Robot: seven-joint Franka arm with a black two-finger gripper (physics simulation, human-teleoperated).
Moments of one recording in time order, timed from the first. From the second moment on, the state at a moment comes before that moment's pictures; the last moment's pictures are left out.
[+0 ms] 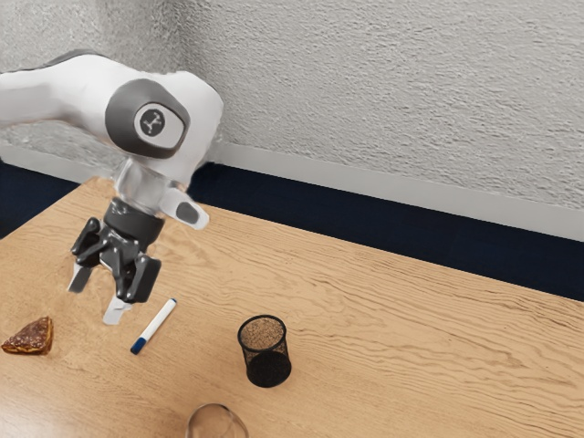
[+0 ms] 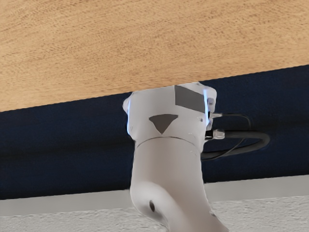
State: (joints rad) arm -0.02 -0.15 -0.21 -2.04 0.02 1.00 0.01
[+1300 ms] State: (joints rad) arm 0.00 0.31 0.15 -2.11 0.06 2.29 0.12
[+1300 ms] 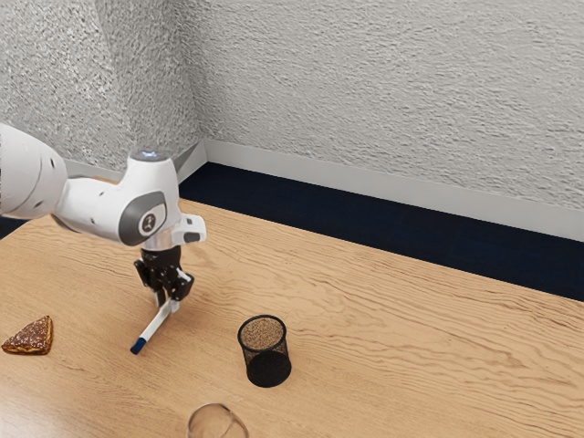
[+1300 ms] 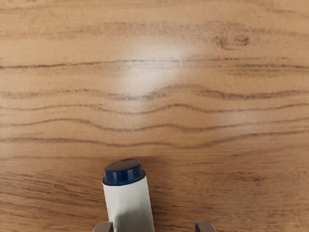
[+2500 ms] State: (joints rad) arm 0.00 0.20 0.07 -2.10 0.09 2.33 0.10
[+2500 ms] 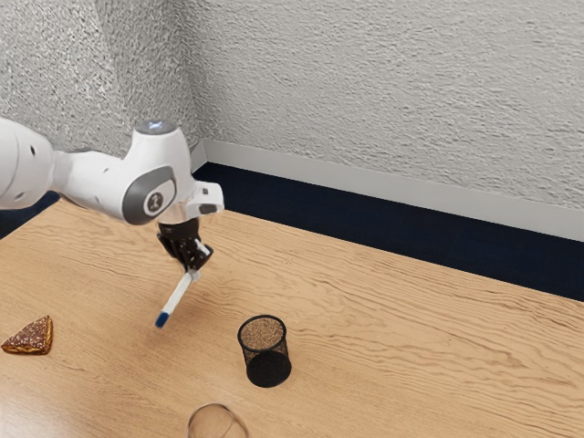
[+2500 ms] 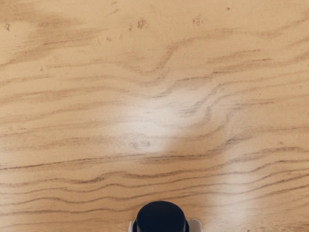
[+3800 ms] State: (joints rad) arm -0.01 -0.05 -0.28 -2.24 -0.07 2.39 -0.03
